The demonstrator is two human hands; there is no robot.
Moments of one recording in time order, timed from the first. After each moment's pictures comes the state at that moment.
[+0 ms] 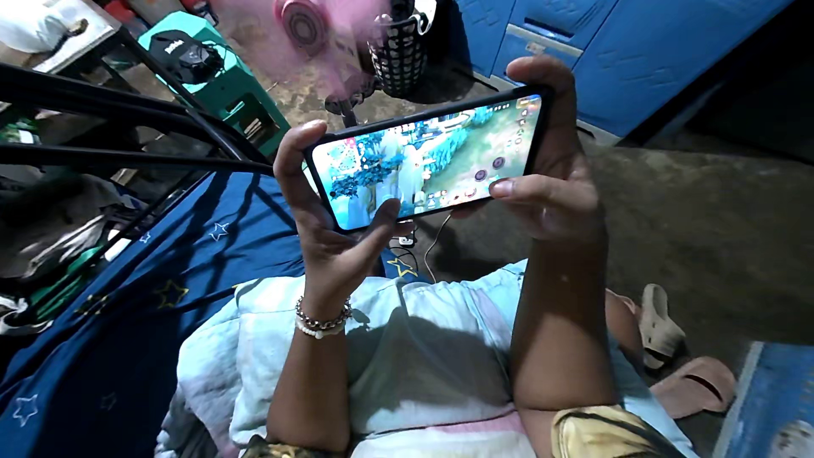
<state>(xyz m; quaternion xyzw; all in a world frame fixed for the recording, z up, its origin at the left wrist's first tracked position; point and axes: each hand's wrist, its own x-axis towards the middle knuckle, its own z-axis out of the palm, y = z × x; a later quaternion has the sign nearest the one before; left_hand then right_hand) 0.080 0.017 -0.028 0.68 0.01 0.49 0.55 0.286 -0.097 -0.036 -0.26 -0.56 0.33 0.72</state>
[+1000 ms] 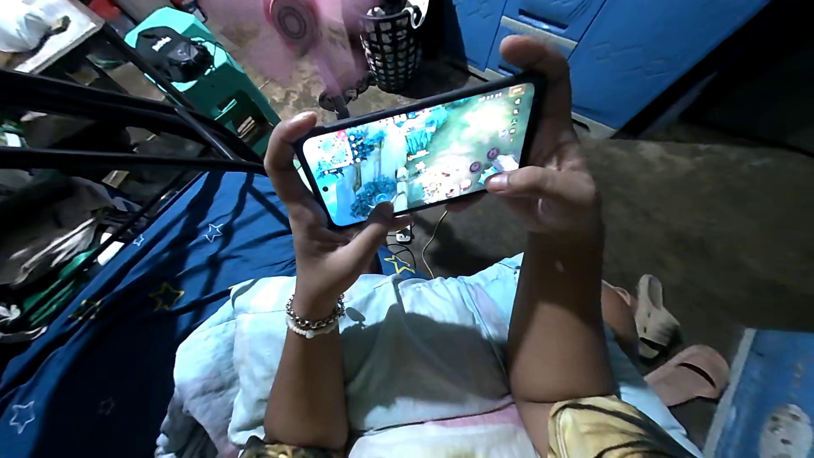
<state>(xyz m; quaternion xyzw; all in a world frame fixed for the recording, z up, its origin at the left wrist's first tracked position) 0.080 0.021 -0.028 0.68 -0.01 0.46 0.57 0.288 -0.094 -0.037 -0.26 -0.56 0.30 0.73</state>
